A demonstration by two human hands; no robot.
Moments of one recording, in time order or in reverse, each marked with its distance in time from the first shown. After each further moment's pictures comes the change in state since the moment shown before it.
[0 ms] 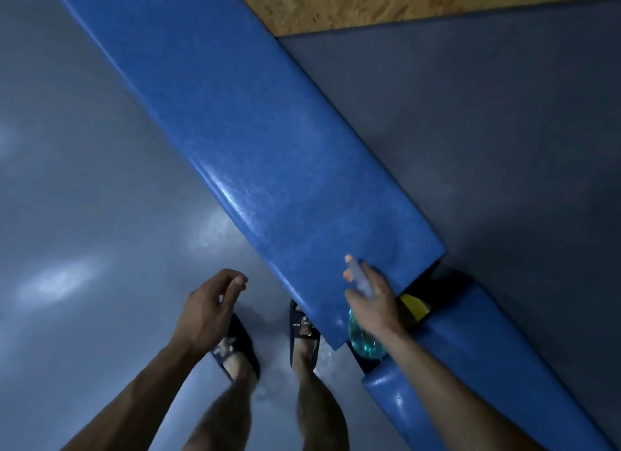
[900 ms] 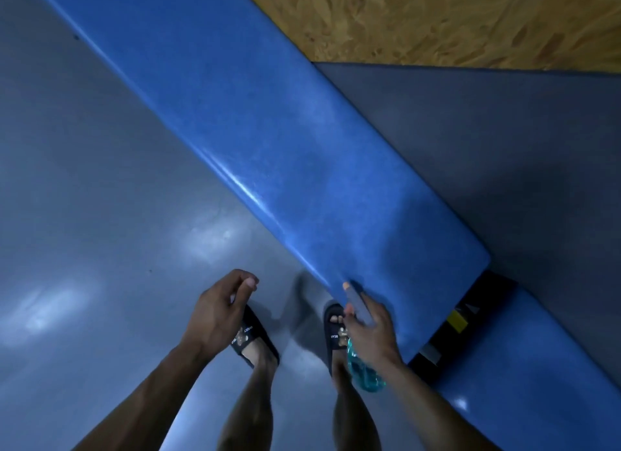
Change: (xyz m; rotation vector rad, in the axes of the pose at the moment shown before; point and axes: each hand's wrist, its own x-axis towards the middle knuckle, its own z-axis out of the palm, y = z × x) left_hand 0.086 -0.060 -0.133 -0.029 -0.141 0.058; right_hand -0.011 -0.103 0.132 -0.006 0.126 0.265
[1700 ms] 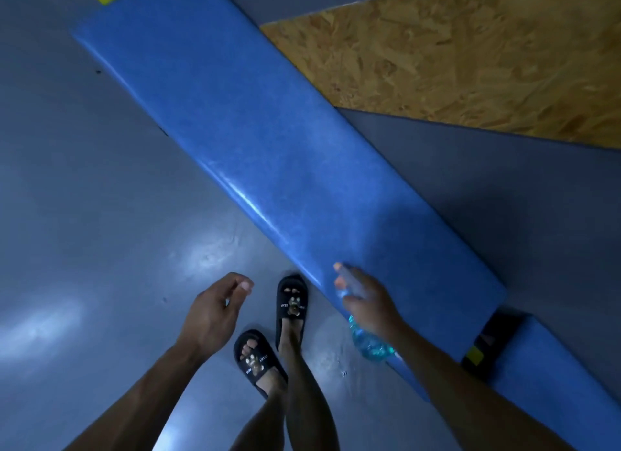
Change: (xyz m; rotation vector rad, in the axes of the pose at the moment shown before) left_hand 0.051 -0.011 -0.088 -0.013 0.013 0.026; right_hand 0.062 -0.126 0.012 -0.054 -0.209 -0.172
